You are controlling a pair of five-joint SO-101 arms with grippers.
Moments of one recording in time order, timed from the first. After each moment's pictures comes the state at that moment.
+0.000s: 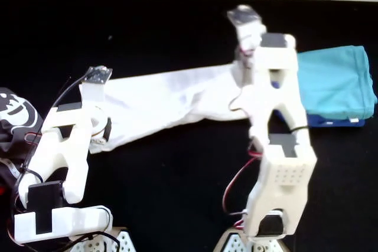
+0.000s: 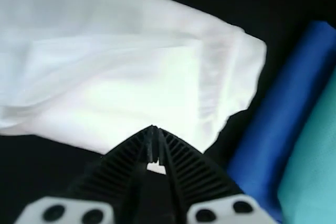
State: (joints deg) left arm -18.0 -1.1 45.8 42.5 -19.4; right arm -10.1 27.1 -27.6 82.9 23.0
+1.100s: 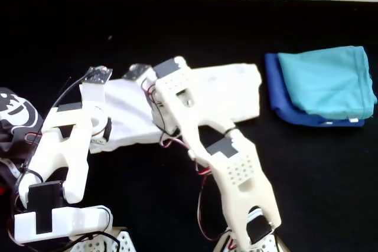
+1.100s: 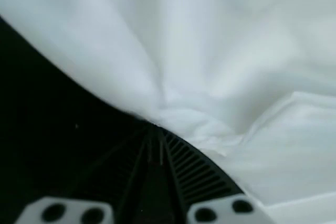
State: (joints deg) left arm -18.0 -1.1 45.8 42.5 -19.4; right arm -38.7 39.8 -29.3 94.0 23.0
